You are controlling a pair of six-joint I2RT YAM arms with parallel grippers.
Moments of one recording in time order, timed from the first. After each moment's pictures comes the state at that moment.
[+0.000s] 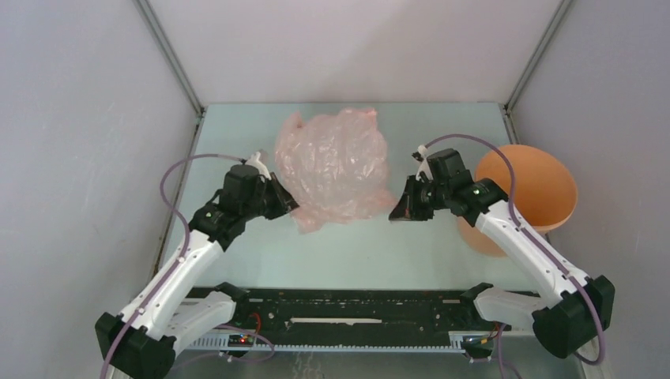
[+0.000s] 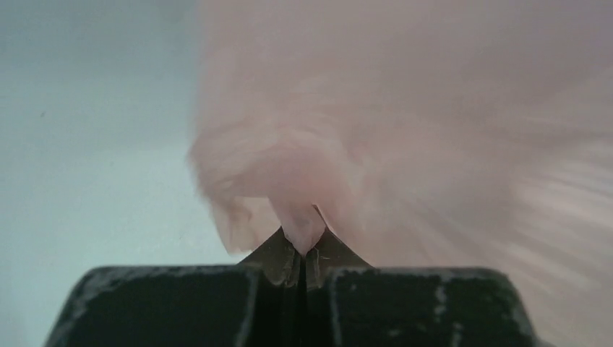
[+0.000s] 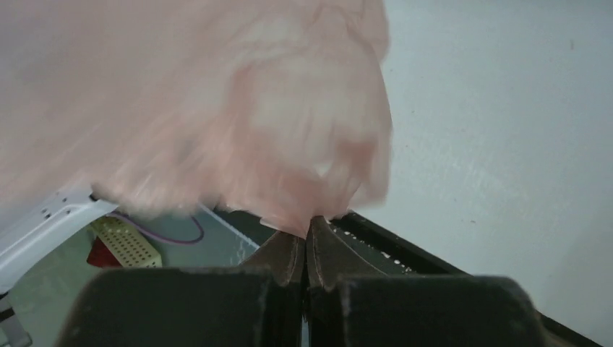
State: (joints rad) left arm -0.42 0.93 0.83 -0.55 0.16 -0.73; right arm 0.48 1.15 1.04 -0.74 -0.38 0.61
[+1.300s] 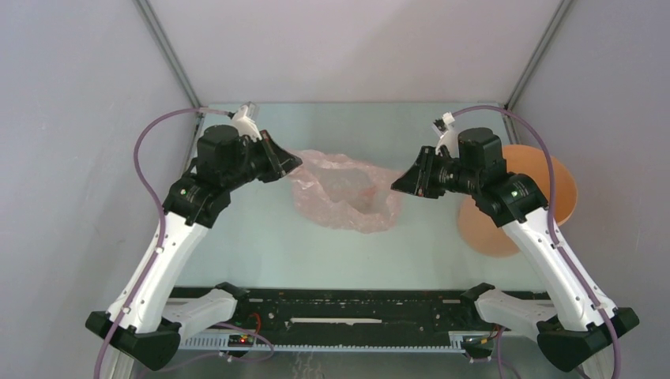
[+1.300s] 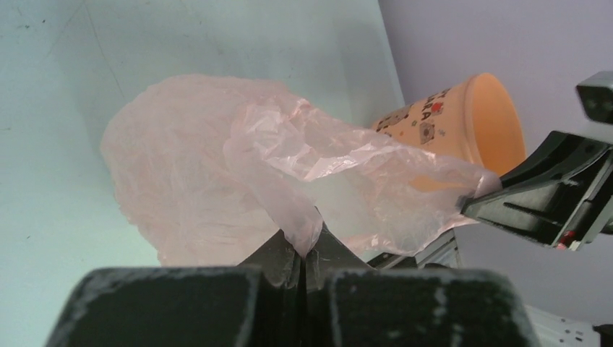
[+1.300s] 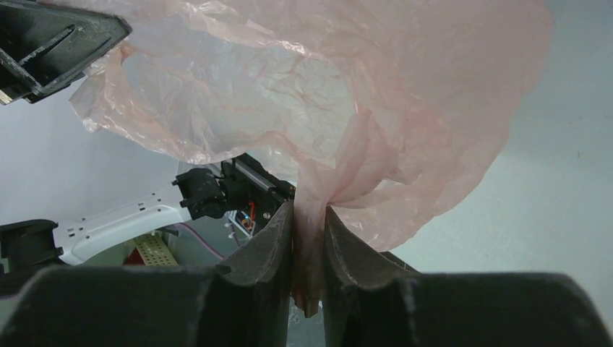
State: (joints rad) left arm -0.42 1.03 1.29 -0.63 0.22 -0.65; right arm 0.45 1.06 1.30 -0.78 -0.41 0.62
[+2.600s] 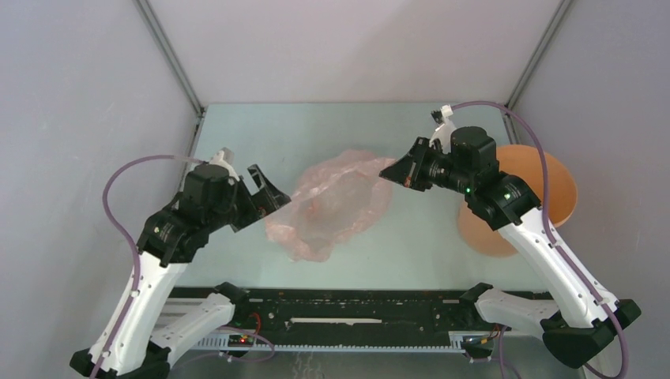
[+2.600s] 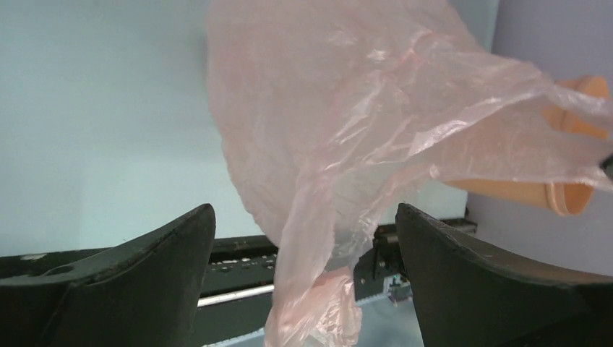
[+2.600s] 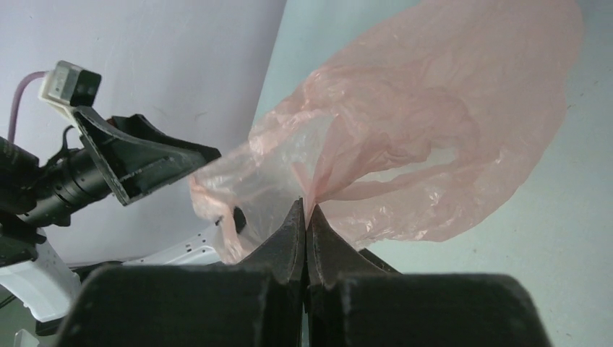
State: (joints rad) left arm -0.44 0.83 1.25 -1.09 0.00 -0.83; right arm 0.57 1.07 1.30 -0.60 -0.29 0.78
